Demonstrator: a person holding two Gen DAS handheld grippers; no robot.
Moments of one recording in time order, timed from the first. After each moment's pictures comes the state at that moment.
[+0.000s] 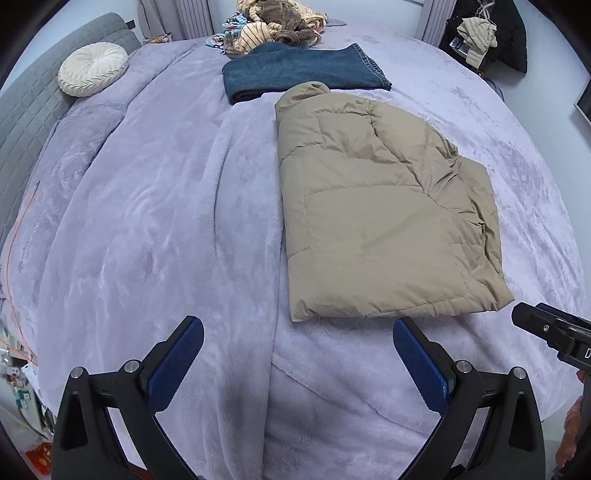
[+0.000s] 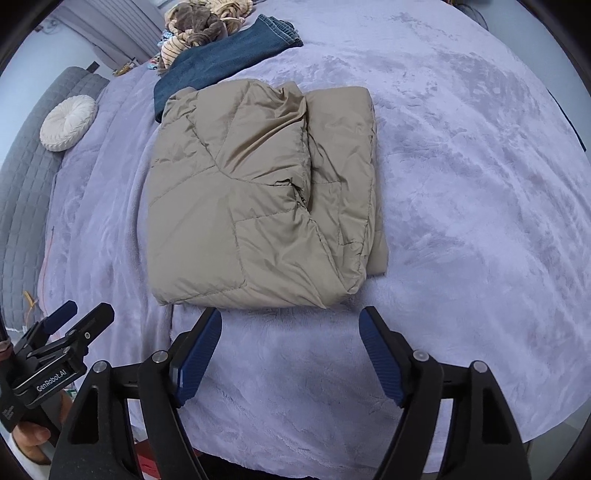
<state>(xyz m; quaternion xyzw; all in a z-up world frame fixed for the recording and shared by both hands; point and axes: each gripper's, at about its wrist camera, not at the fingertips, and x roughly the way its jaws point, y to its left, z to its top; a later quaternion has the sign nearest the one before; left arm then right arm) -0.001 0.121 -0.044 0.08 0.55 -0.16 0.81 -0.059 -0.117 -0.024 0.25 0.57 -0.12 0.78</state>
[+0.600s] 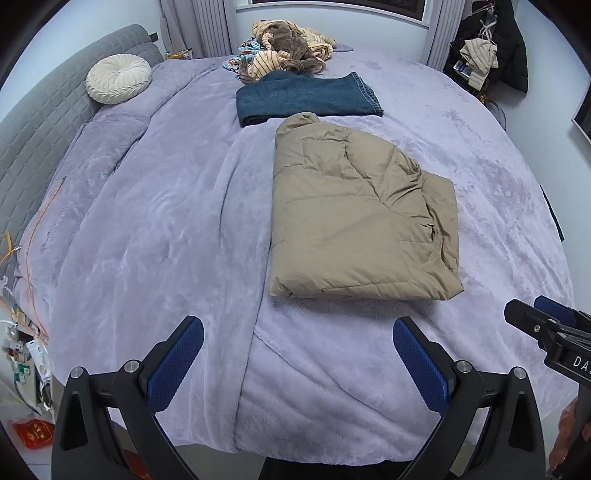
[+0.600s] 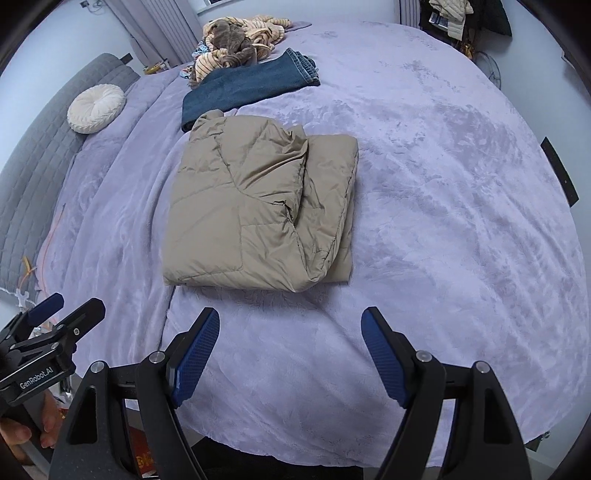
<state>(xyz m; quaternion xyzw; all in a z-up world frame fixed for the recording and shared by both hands) -0.074 0.111 0.018 0.07 0.52 -0.14 0.84 -0.106 -0.117 0.037 0.18 0.54 -0.11 0.82</state>
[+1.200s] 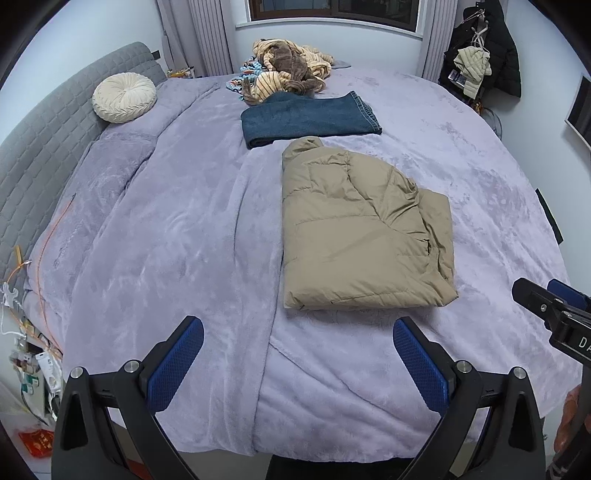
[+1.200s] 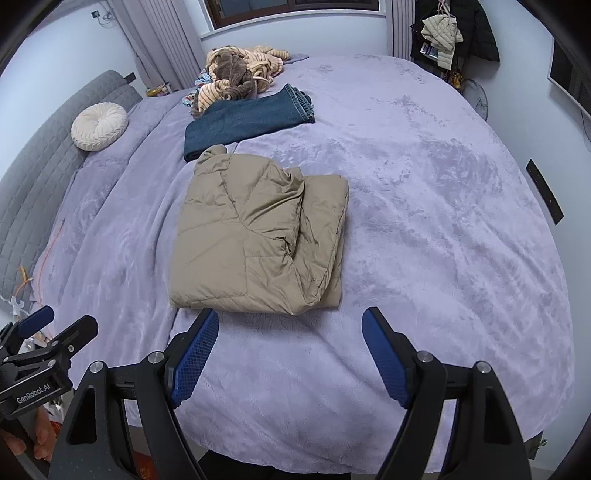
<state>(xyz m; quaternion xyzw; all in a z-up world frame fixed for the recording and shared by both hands) -0.080 0.130 0.052 0.08 0.49 -0.14 0.86 -0.114 -0.106 0.076 0.15 0.49 -0.14 0.85</state>
